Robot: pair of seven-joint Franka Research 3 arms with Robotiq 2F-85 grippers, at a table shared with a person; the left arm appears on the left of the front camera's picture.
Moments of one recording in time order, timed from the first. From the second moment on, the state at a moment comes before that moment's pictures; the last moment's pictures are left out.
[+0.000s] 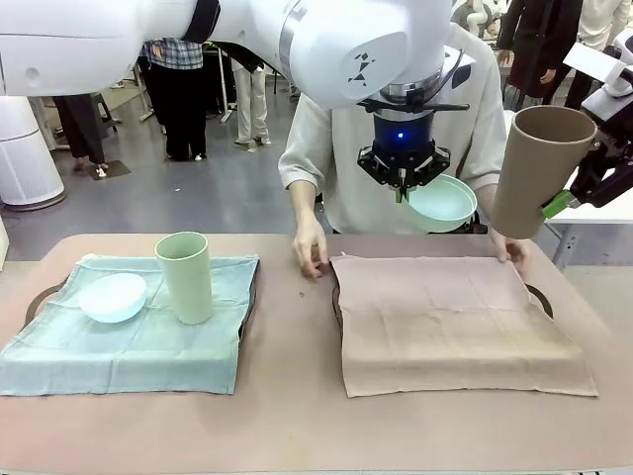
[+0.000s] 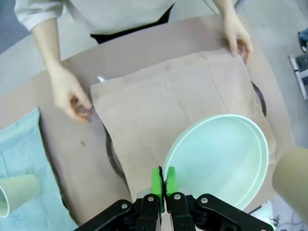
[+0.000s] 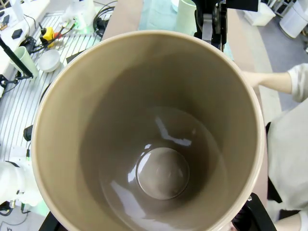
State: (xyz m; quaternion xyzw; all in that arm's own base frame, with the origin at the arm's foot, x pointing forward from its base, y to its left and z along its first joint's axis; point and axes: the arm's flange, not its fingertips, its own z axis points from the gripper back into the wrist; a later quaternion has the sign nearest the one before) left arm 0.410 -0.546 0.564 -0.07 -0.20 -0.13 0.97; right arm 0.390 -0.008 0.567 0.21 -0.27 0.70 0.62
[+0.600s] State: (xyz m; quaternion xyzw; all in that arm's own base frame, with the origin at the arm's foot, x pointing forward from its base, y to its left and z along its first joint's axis) left arm 0.410 -0.546 0.564 -0.07 -0.20 -0.13 0.97; right arm 0.390 -0.008 0.567 0.21 -0.27 0.70 0.62
